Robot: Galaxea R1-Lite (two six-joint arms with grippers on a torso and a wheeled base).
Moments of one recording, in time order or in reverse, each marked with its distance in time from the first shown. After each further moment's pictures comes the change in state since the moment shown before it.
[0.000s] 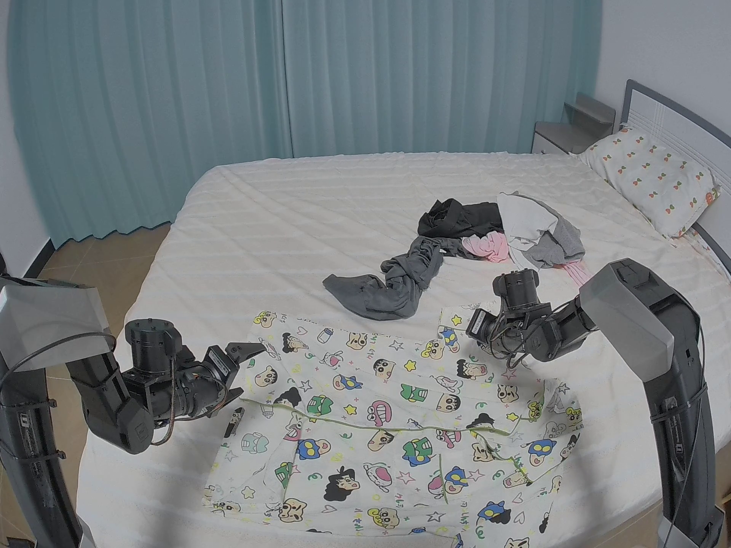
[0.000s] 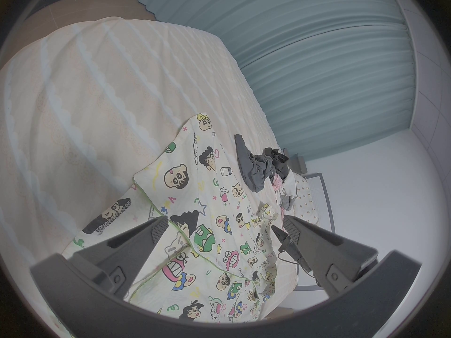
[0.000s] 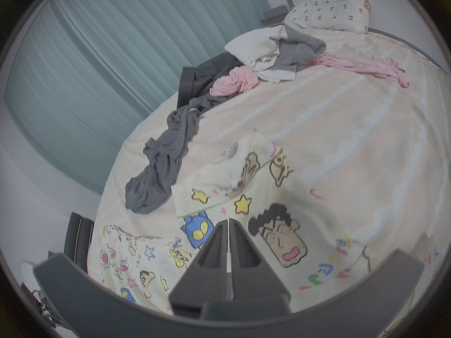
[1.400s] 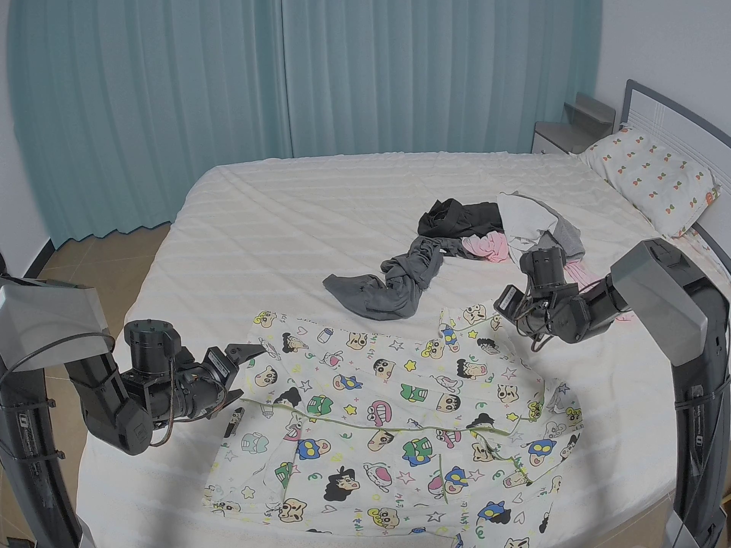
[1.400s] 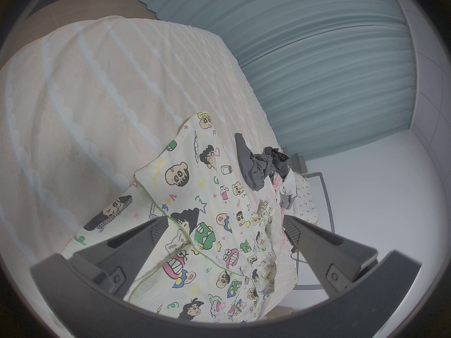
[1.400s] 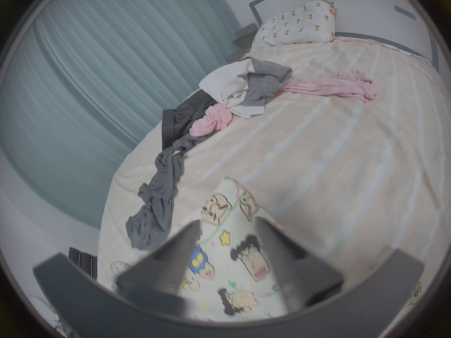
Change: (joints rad) left arm 0.000 -0.006 0.010 0.000 -0.008 -0.002; right arm -0.062 -0.171 0.184 -0.060 -0.088 0.100
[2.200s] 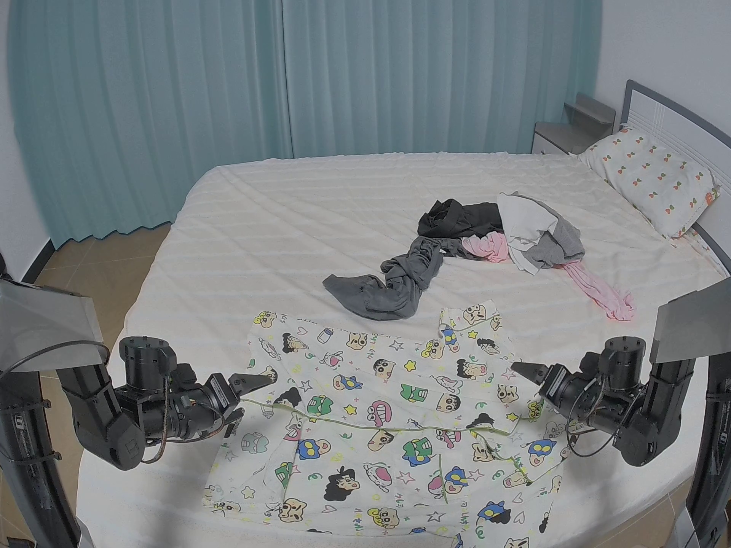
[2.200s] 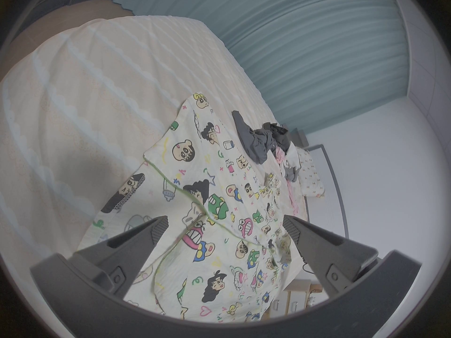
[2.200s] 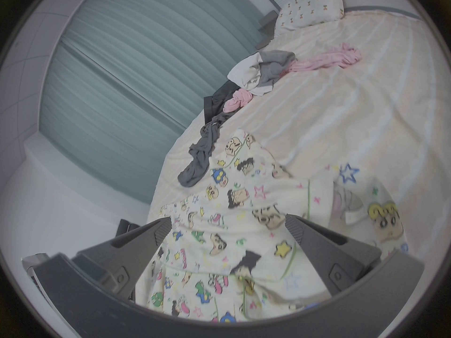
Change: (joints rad) left arm -0.008 -0.026 0.121 0.002 -0.083 0.204; right arm -0.033 -0.153 1.084 -1.107 0.362 0.020
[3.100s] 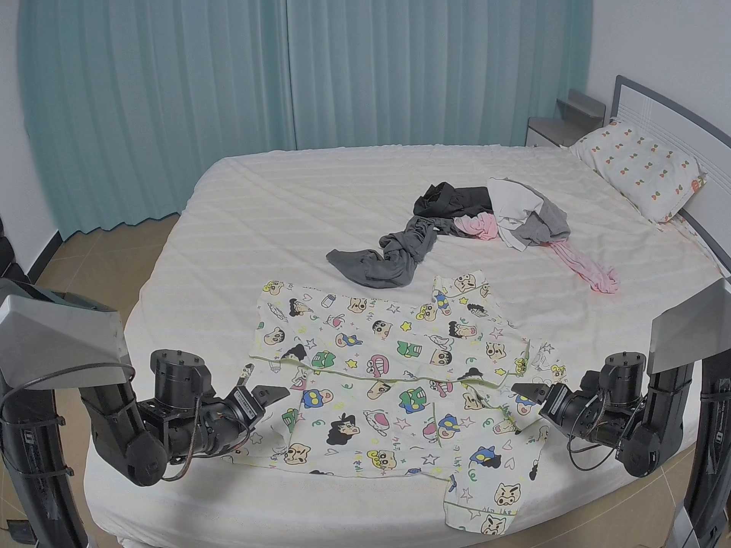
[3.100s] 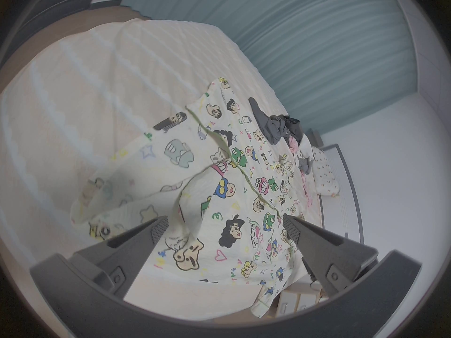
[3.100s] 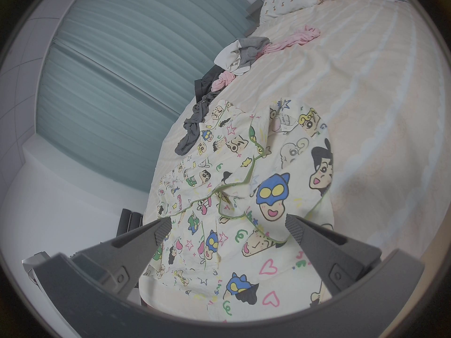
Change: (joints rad) left arm -0.171 0.012 -0.009 0.034 0.275 -0.161; right arm -0.007 0.032 0.042 -0.008 0.010 0.012
